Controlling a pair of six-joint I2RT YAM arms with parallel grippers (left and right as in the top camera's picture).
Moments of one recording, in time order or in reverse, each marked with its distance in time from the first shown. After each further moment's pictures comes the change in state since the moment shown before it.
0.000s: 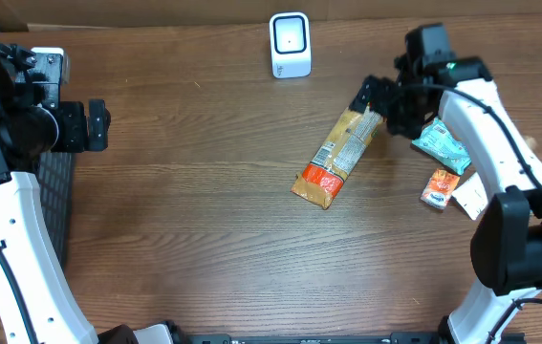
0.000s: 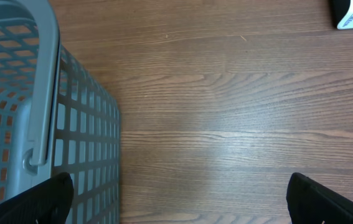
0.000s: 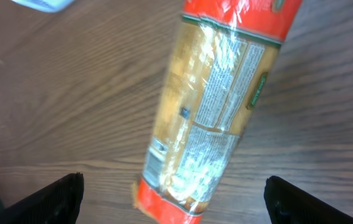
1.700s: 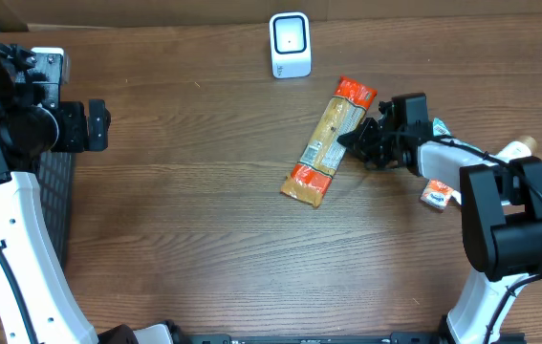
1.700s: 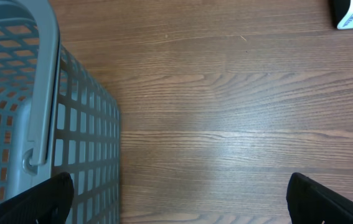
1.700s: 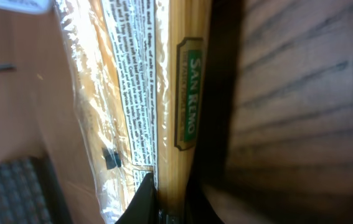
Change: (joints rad) left arm 0.000 0.000 0.000 0.000 0.000 0.000; right arm 0.003 0.082 -0.506 0.801 -0.246 0.269
